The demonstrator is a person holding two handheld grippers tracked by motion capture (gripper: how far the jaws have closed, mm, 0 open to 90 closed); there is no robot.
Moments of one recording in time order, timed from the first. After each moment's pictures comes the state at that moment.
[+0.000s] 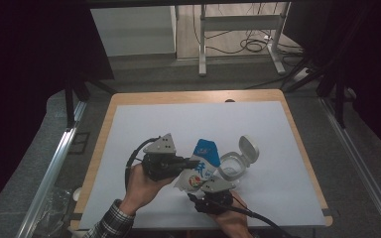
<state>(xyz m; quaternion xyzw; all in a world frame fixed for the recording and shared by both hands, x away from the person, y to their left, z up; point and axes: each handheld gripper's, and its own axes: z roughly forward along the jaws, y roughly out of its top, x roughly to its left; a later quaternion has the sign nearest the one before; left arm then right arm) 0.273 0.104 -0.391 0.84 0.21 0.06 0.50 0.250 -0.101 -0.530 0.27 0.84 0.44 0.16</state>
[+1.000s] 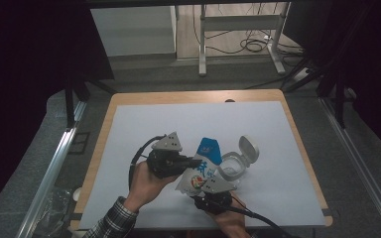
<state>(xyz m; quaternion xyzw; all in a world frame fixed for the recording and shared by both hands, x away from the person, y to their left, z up) 0.285 0.093 -0.394 0.85 0.23 0.05 0.47 0.250 -0.100 -0.530 0.26 0.83 0.47 0.17</state>
